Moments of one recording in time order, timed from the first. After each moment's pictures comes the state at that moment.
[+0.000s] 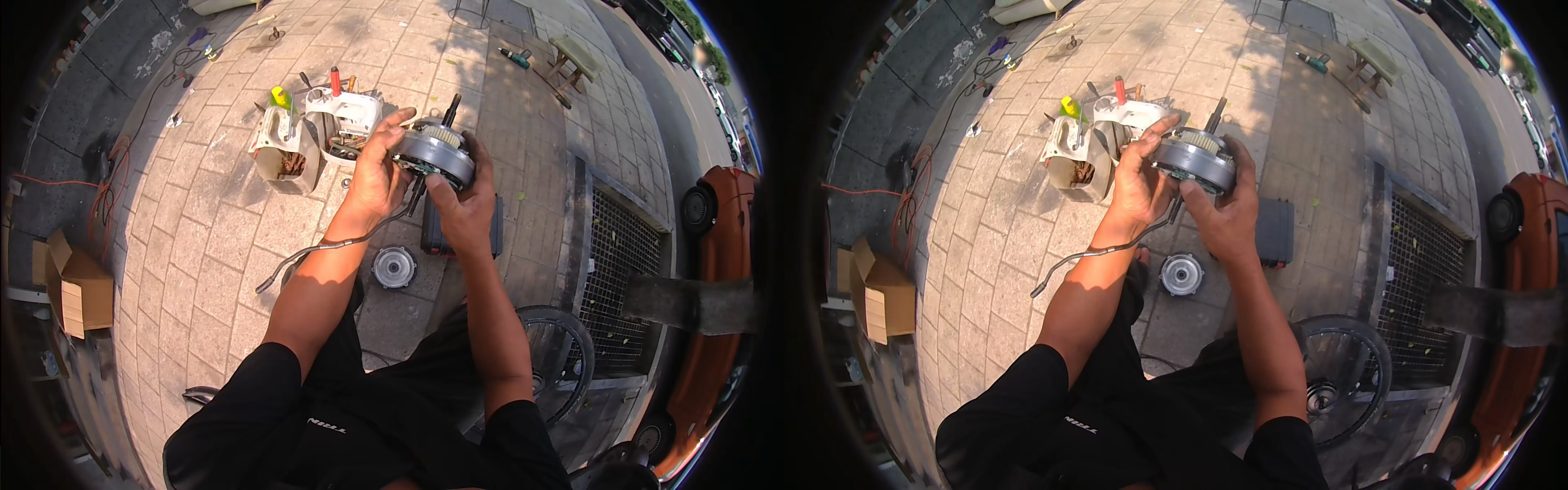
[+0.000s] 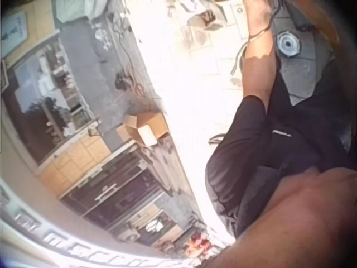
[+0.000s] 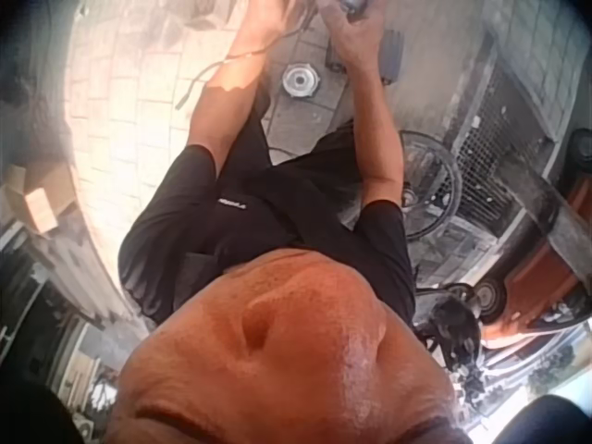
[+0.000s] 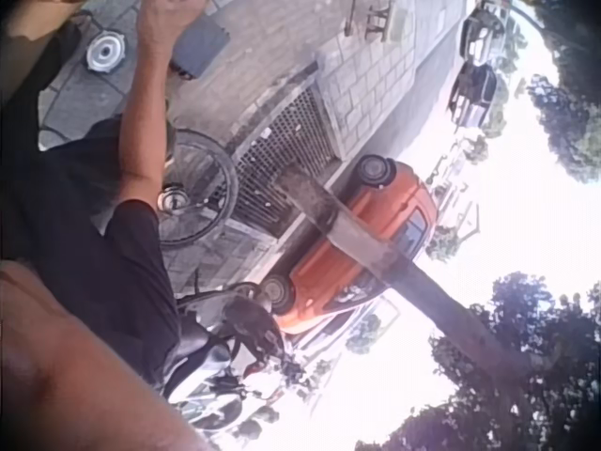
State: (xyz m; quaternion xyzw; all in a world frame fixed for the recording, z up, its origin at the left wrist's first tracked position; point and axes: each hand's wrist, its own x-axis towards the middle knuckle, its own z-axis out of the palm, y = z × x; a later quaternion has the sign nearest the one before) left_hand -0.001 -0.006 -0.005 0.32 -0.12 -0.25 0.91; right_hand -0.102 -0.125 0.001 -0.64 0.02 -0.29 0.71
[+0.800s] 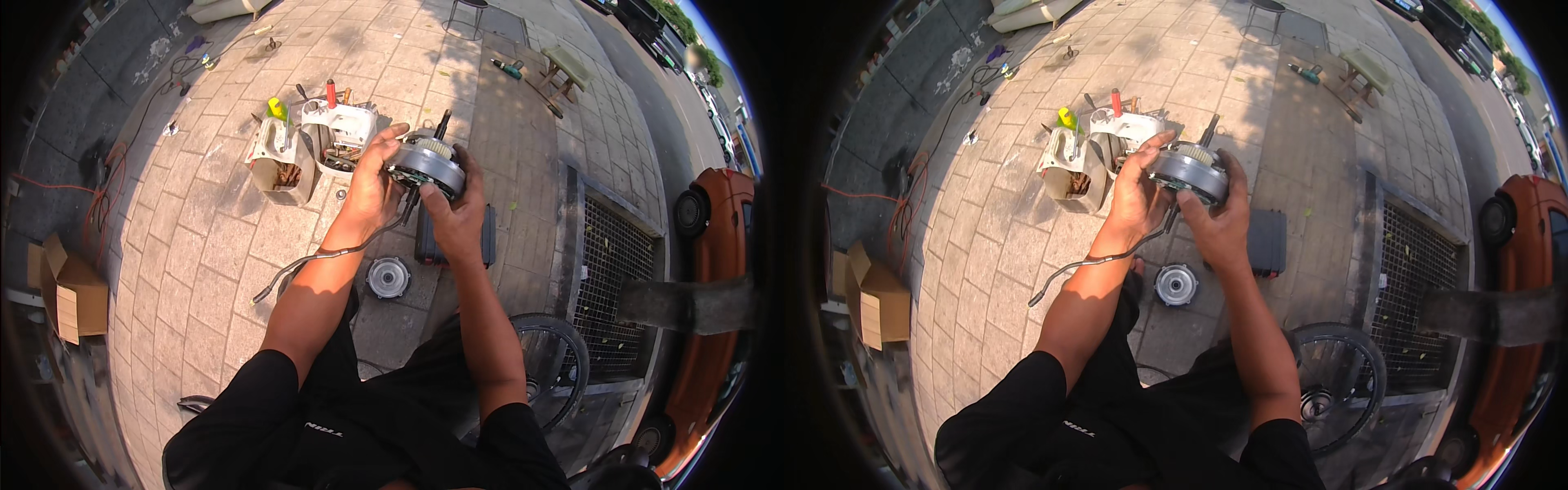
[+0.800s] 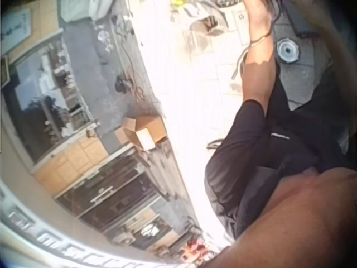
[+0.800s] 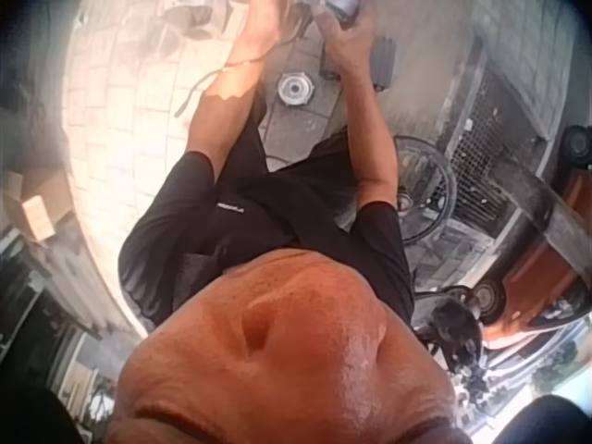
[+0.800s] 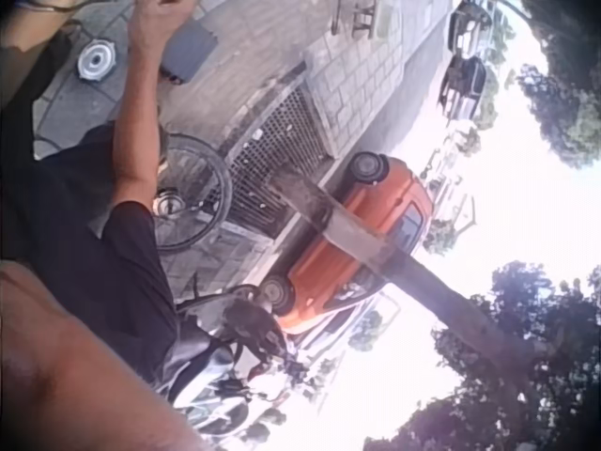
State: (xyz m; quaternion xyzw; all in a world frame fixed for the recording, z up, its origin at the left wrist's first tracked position) left_hand -0.002 -0.006 -0.005 0.34 -0.10 -0.24 0.90; right_hand -0.099 -0.127 -0.005 -0.66 0.03 -0.29 0.70
